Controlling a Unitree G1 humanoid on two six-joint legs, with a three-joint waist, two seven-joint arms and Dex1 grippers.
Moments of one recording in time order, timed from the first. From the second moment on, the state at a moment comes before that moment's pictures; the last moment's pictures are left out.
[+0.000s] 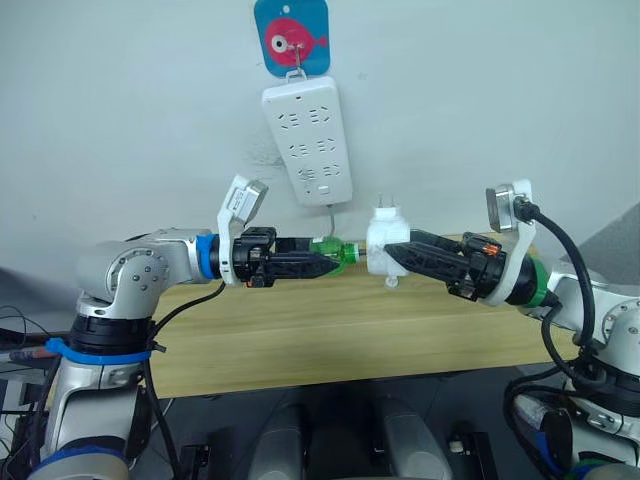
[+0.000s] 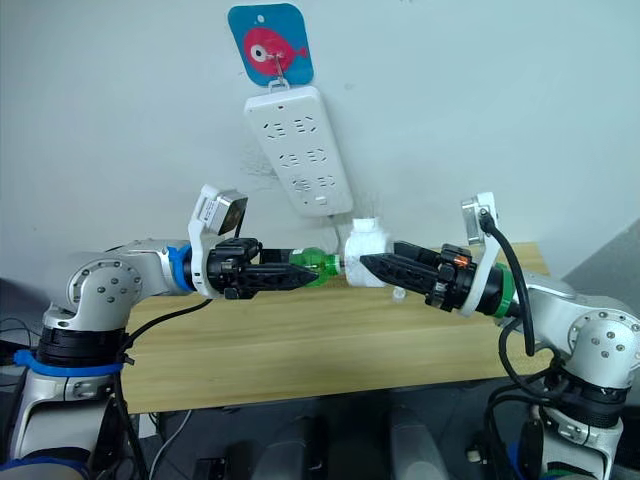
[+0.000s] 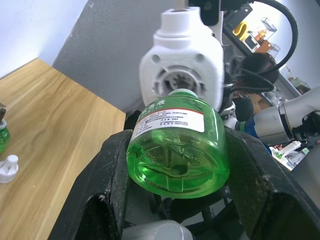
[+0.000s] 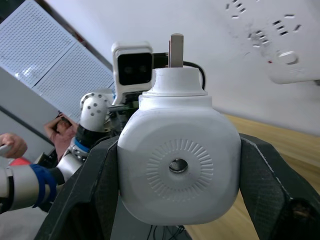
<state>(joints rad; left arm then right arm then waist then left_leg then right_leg) -0.64 0.65 0.04 -0.09 -0.95 1.11 -1.13 -0.46 -0.43 -0.38 -0.45 1.45 1.31 0.30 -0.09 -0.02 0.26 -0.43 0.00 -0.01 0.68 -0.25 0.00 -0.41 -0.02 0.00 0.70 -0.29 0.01</state>
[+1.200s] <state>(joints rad) -0.60 0.72 -0.01 -0.13 -0.88 1.04 -1.27 -0.36 -0.67 -0.16 -0.48 1.55 1.08 0.30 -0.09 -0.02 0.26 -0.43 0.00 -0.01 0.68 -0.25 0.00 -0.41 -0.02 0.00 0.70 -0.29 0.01</state>
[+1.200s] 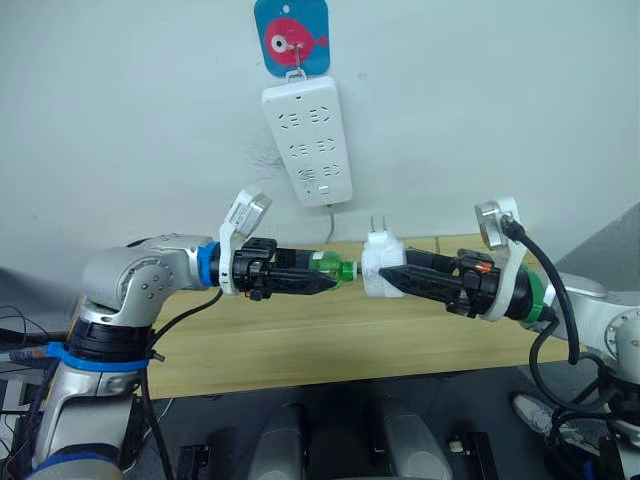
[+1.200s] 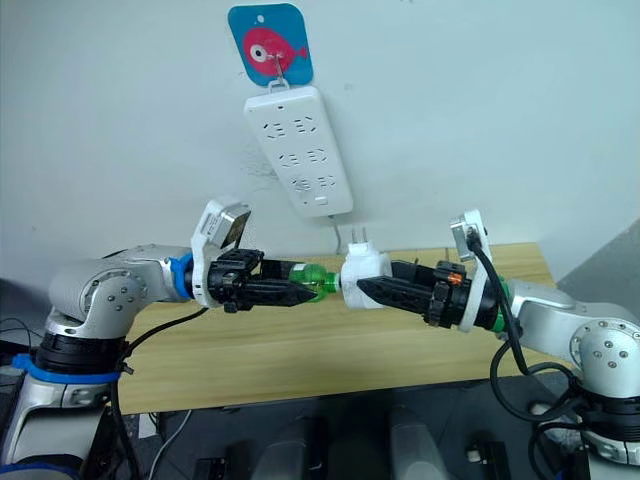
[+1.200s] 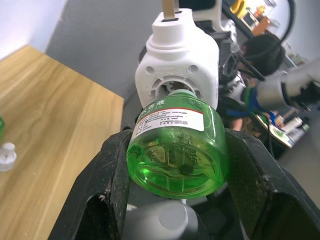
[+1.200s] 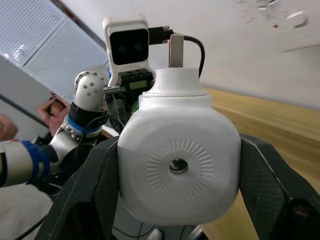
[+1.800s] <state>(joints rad) -0.58 0.64 -0.01 -0.12 -0.86 1.00 -1.20 -0.33 -0.70 -0.16 -0.47 1.63 1.03 0.25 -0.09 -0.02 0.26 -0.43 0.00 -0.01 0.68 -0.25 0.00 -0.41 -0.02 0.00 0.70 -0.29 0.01</state>
